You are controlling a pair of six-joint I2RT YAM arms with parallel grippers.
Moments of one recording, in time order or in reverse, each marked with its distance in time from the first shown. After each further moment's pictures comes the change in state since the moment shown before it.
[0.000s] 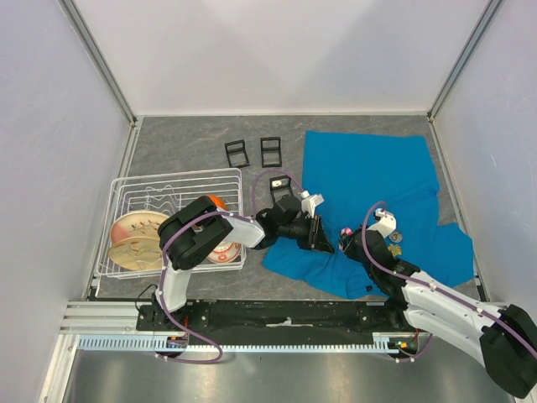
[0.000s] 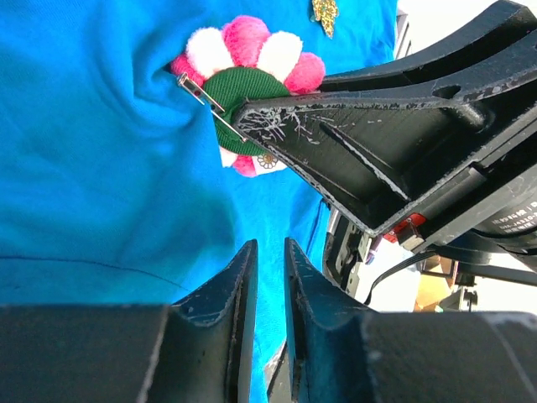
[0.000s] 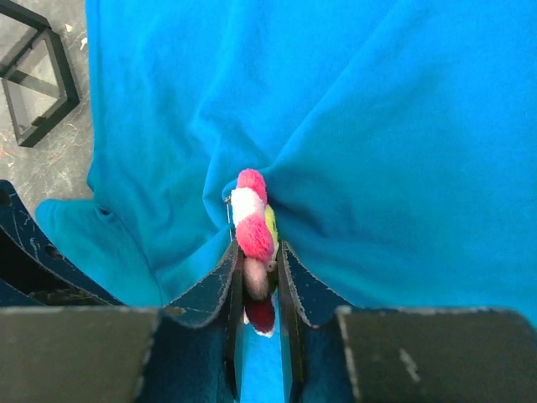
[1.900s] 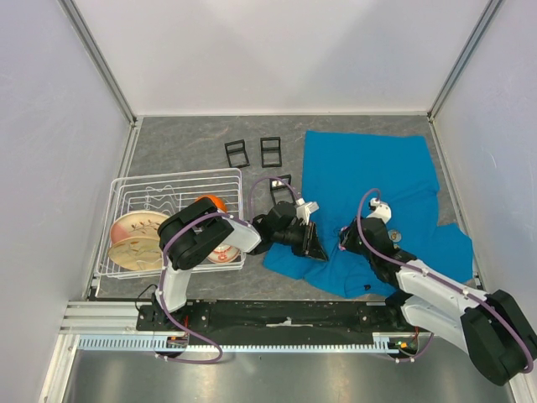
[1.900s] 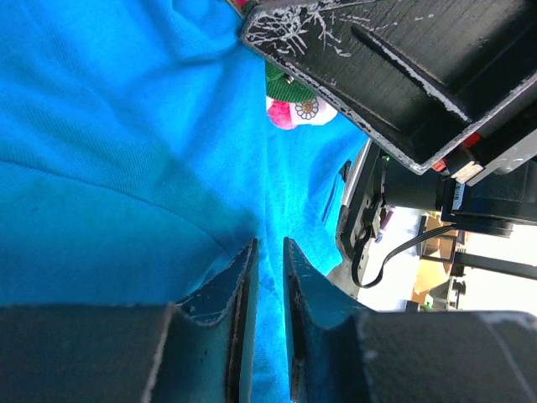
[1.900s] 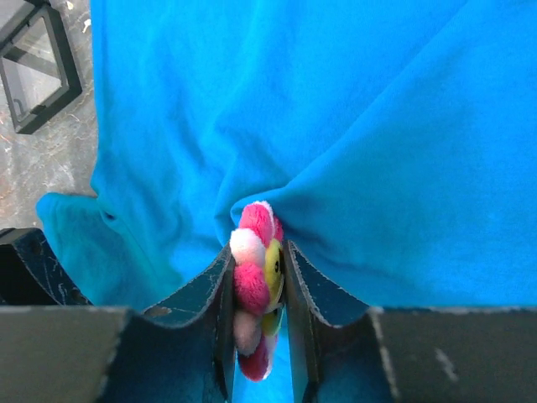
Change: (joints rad) left arm -0.001 0.000 -0.087 0.052 0.027 -0.011; right arm -0.145 0.145 0.040 0.116 -0.206 -0.129
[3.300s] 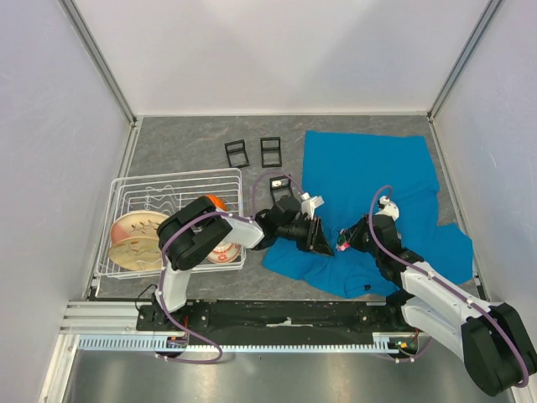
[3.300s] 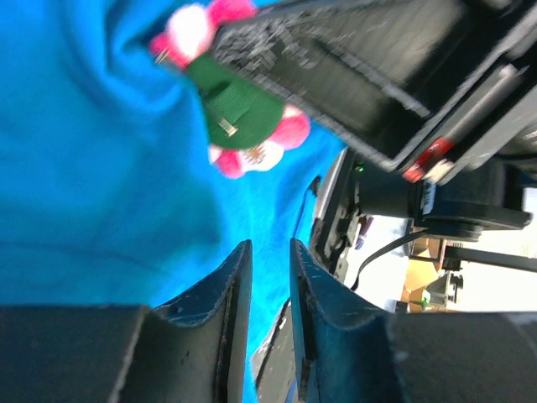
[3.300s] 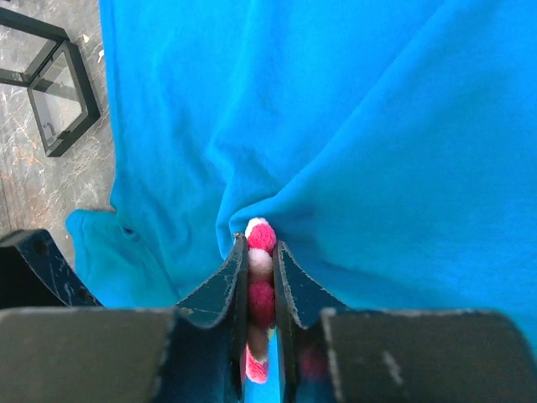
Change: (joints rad) left arm 0.000 -0.007 0.053 -0.047 0.018 0.000; right arm -0.105 -0.067 0.011 -0.061 -0.094 0.040
